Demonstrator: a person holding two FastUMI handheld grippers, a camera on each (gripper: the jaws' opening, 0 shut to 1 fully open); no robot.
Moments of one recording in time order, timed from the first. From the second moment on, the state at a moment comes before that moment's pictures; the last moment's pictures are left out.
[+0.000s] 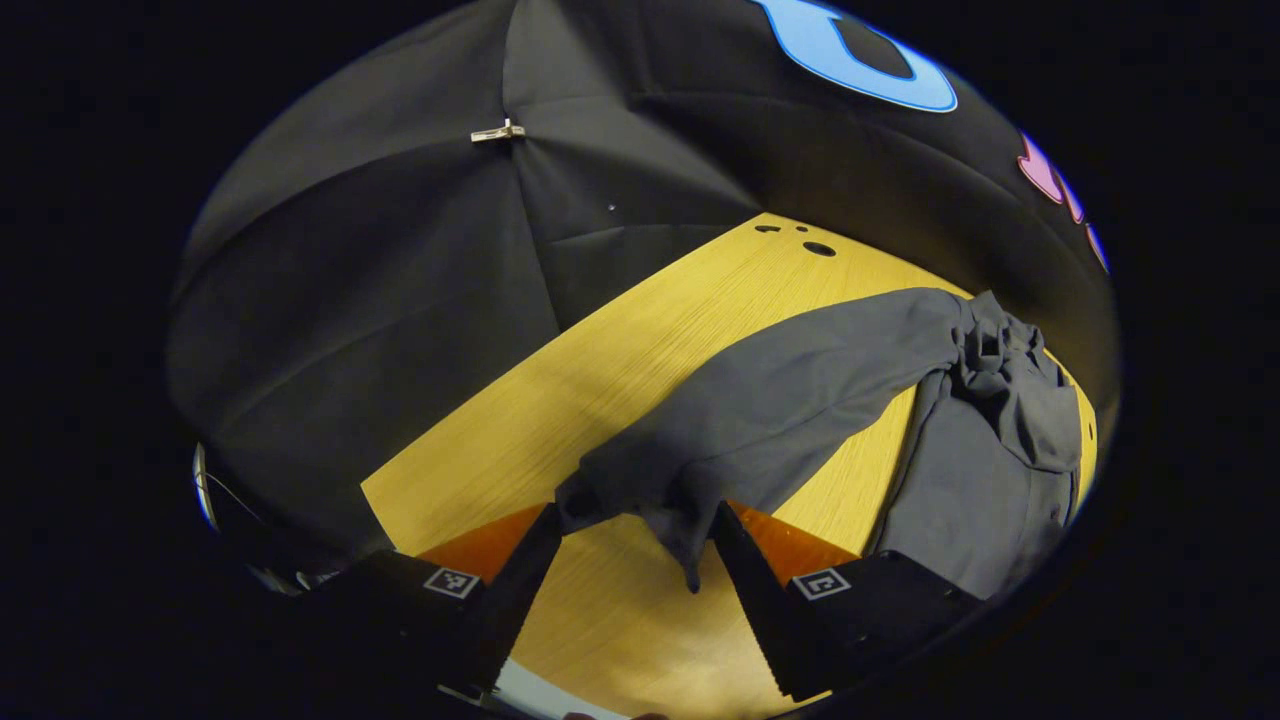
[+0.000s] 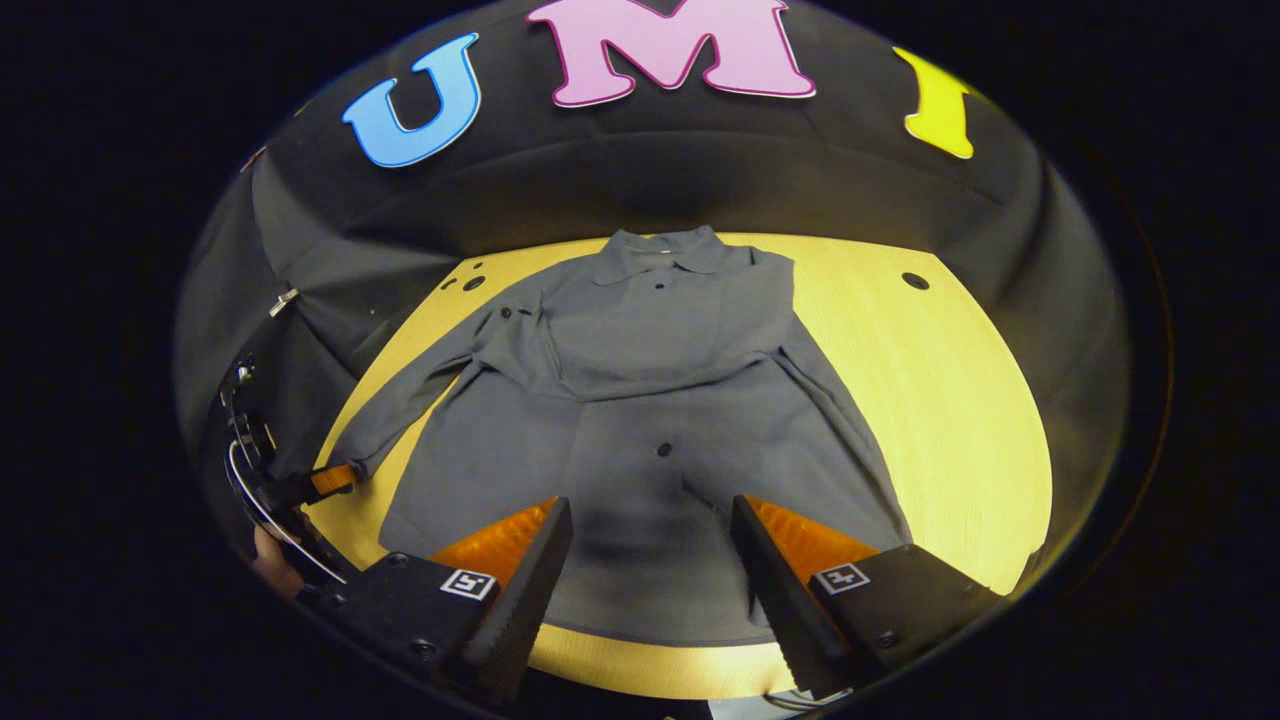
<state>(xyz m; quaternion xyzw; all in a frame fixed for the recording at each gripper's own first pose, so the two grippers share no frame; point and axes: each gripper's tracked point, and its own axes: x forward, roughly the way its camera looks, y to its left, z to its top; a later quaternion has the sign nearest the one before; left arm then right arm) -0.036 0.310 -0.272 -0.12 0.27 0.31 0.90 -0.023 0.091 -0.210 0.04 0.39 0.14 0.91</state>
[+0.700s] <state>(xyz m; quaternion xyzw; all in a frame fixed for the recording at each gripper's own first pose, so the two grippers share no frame) 0.007 0.312 -0.287 -0.11 0.30 0.24 0.92 -0.067 0.074 -0.230 0.04 0.41 0.10 0.90</state>
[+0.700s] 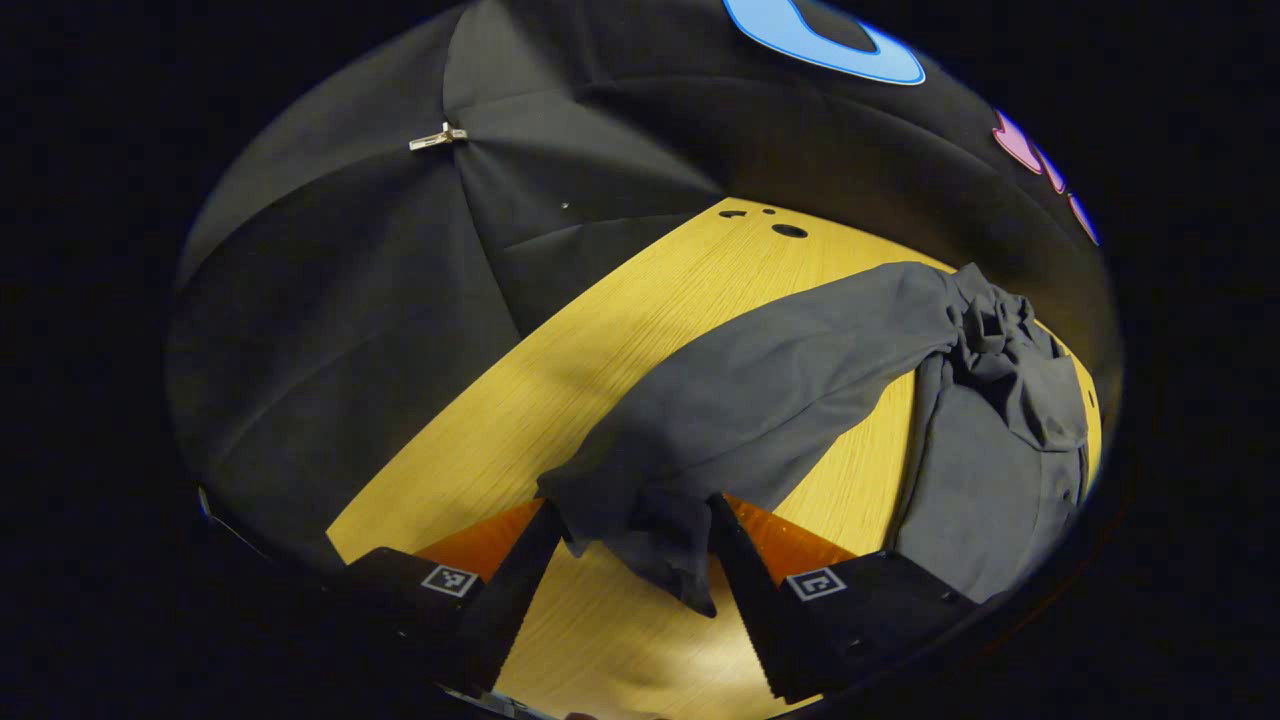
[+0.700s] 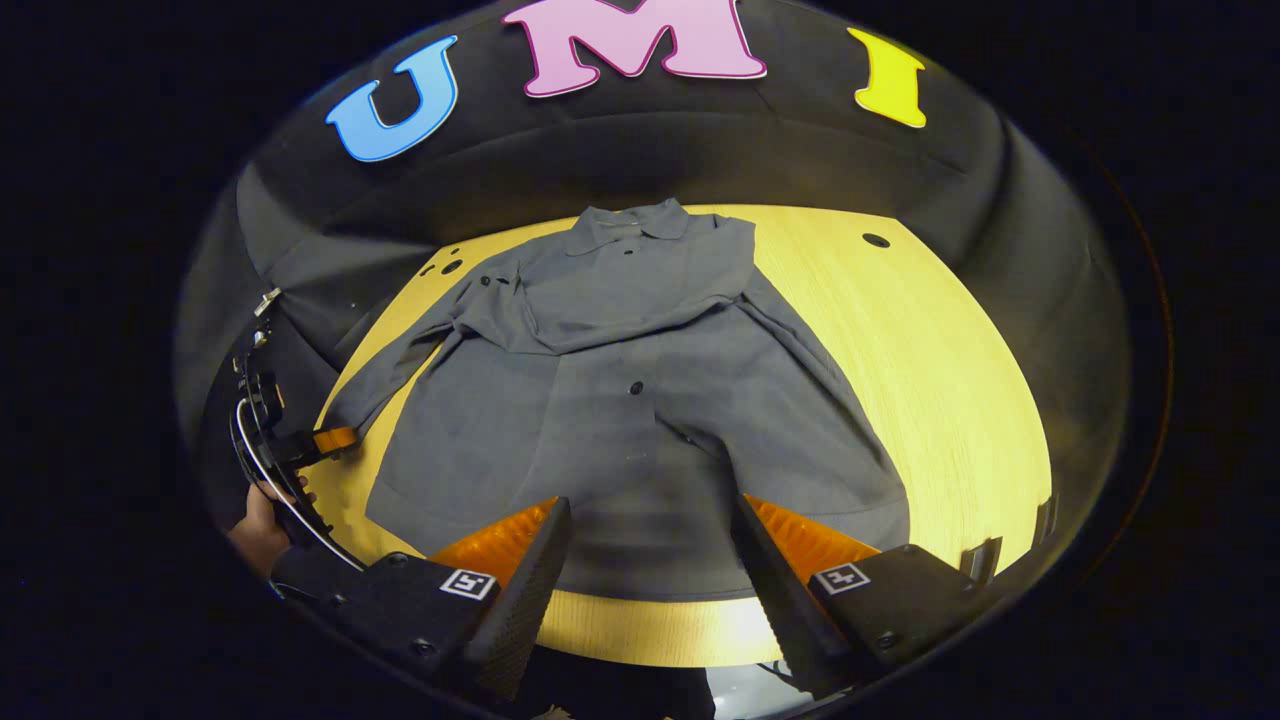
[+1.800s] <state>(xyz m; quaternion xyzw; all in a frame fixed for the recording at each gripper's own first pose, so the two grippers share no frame) 0.058 0.266 -0.180 -0.09 0.19 0.17 0.96 -0.072 0.034 -0.249 0.07 0.44 0.08 0.89</state>
